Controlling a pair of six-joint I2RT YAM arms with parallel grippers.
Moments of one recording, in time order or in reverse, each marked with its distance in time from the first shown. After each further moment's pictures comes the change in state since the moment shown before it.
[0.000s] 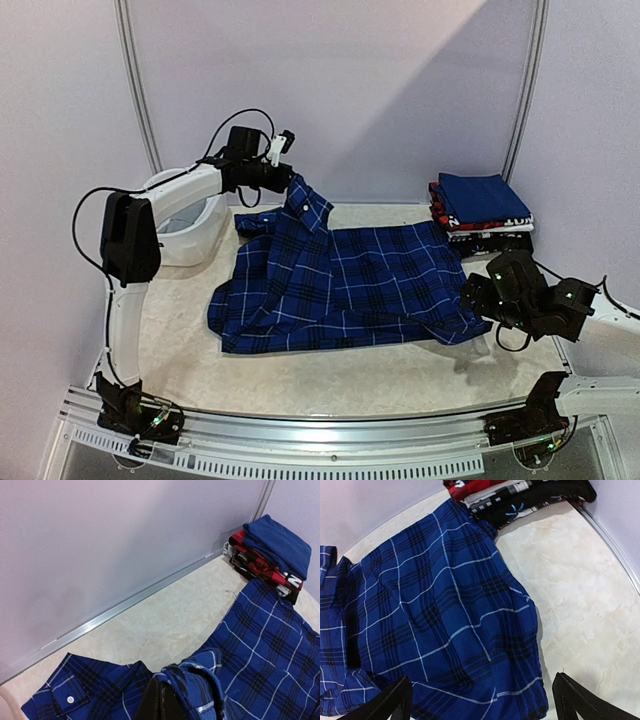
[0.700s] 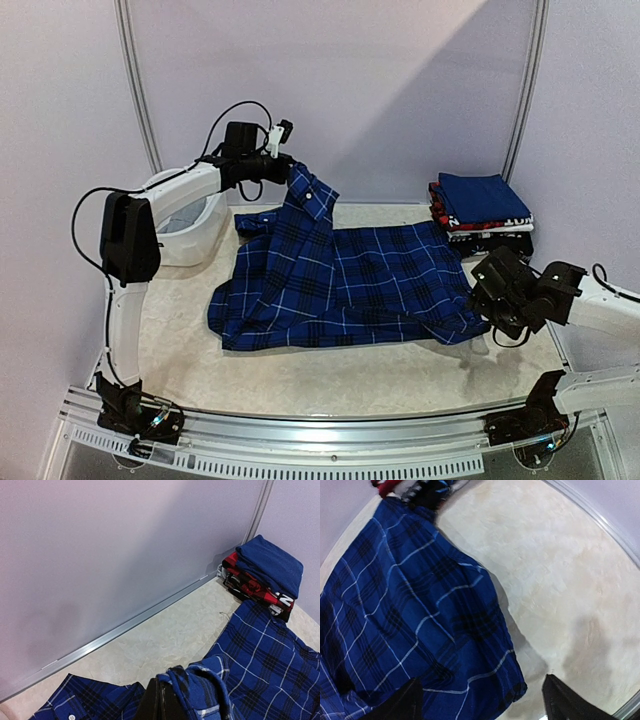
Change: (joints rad) left arm 0.005 0.000 0.013 0.107 0.025 -0.035; right arm 0.000 0.134 0.104 -0.253 0.010 0.398
